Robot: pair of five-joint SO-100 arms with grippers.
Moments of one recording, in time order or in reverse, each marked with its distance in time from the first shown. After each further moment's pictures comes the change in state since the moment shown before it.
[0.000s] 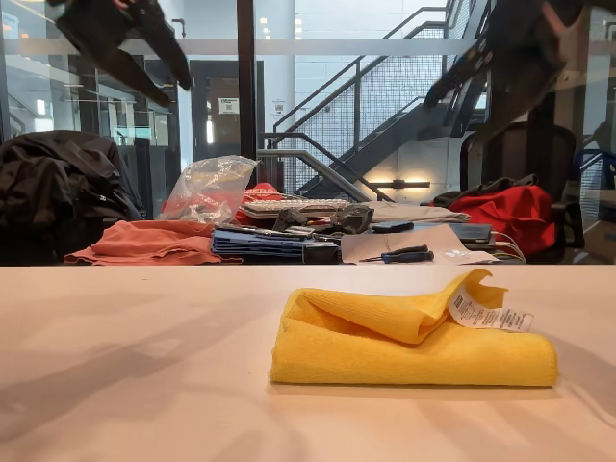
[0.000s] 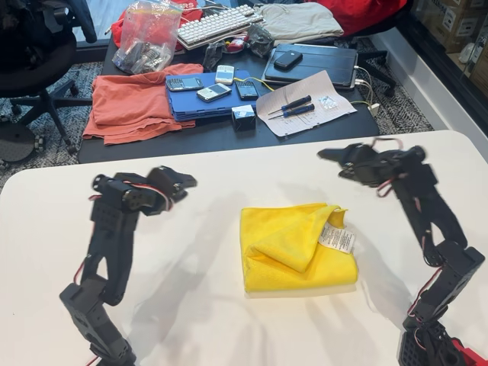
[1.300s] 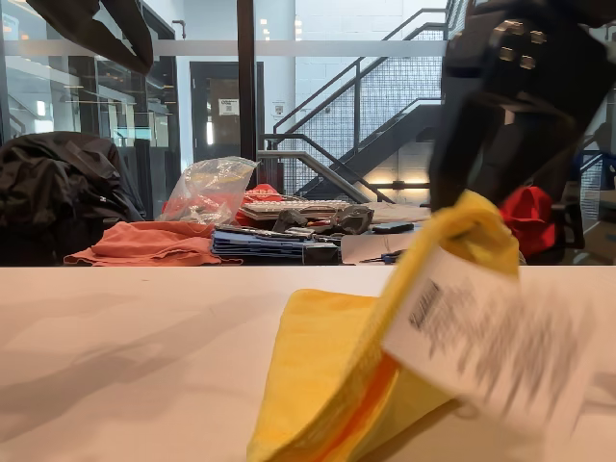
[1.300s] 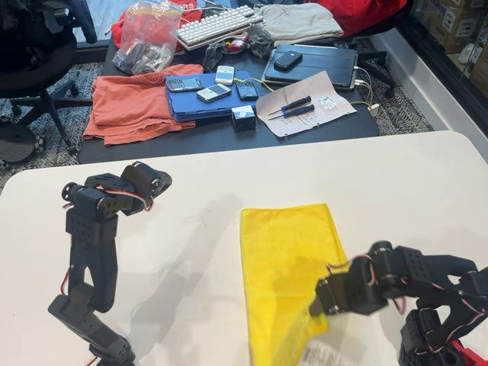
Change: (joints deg) arm 0 -55.0 20.2 43.6 -3.3 9.8; arm 1 -8.7 11.9 -0.6 0.0 0.2
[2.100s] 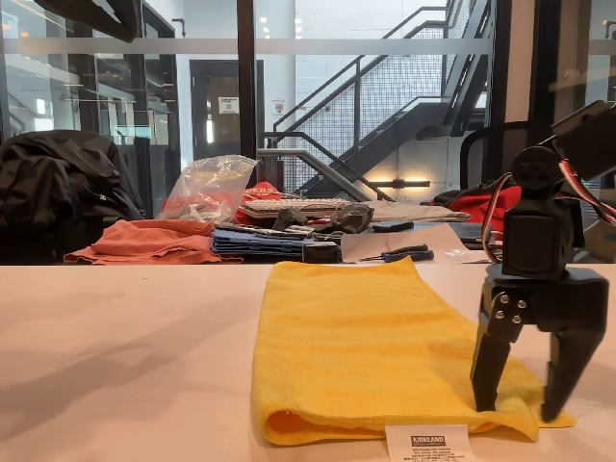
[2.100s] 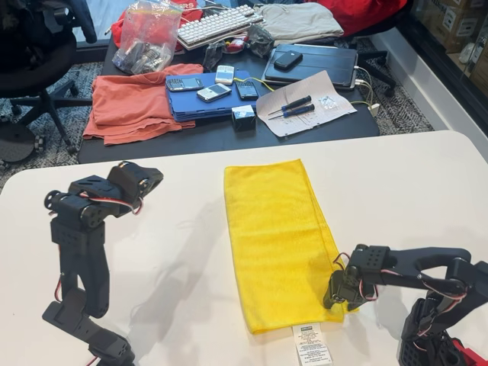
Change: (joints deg) arm 0 20.9 -12.9 51.9 -36.7 -1.7; arm 1 -1.8 4.6 -1.7 -0.2 0.7
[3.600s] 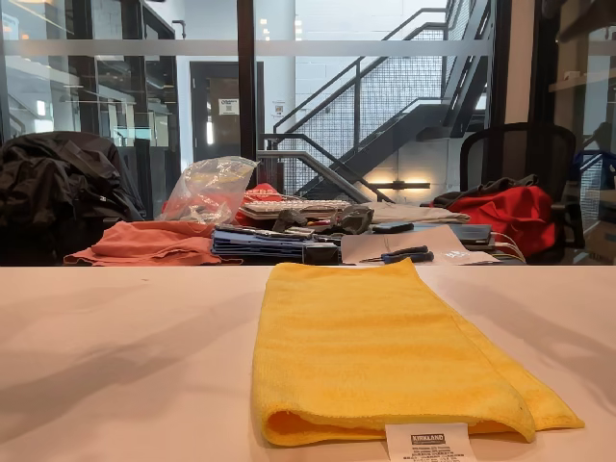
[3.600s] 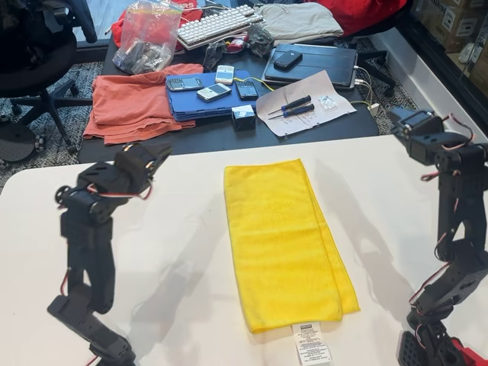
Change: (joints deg) arm 0 48.1 -7.3 -108.6 39.6 1.3; arm 1 2.9 -4.6 -2.0 -15.8 0.0
